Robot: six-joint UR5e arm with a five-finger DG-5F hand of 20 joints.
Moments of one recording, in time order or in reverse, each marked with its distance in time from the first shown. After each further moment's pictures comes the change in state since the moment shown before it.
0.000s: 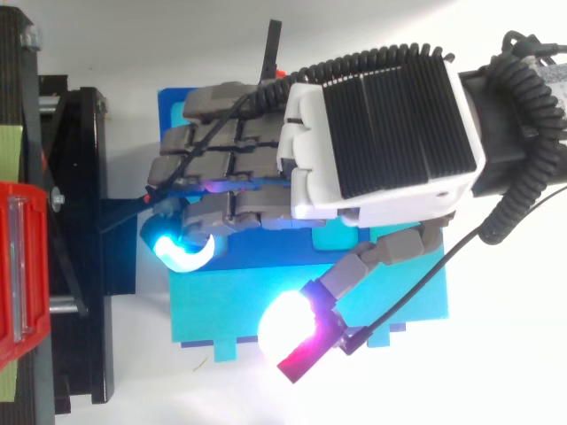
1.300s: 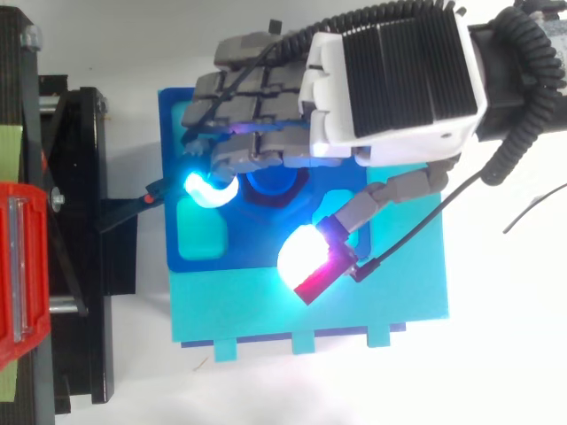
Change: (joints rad) arm -0.053 0.001 -0.042 -0.012 -0.018 -0.075
